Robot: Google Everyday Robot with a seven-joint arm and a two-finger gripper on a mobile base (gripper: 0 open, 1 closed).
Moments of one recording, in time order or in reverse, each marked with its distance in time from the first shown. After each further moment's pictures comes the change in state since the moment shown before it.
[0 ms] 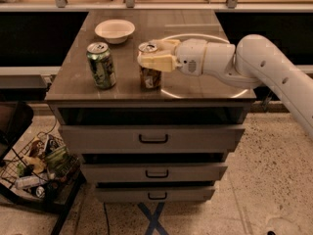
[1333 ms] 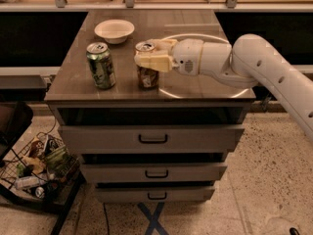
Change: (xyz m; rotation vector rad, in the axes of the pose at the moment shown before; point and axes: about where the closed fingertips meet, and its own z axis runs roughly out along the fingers) arm -0.002 0.007 0.010 -0.021 0.000 -0.002
